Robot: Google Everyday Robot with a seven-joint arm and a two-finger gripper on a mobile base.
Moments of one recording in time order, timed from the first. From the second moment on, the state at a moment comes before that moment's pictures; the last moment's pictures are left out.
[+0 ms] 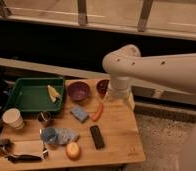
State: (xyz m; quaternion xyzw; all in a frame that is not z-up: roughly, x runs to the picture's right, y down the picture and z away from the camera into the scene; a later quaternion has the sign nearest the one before) arm 0.097 0.078 0.676 -0.17 0.30 0.77 0.54
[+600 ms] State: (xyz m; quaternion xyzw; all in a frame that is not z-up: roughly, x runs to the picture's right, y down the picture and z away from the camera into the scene) arm 0.067 0.098 0.692 -0.20 0.31 0.73 0.58
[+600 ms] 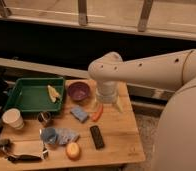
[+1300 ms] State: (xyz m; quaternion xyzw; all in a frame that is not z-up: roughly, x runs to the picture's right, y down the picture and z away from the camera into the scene) arm 0.034 0.164 0.755 -0.28 0.34 0.68 0.59
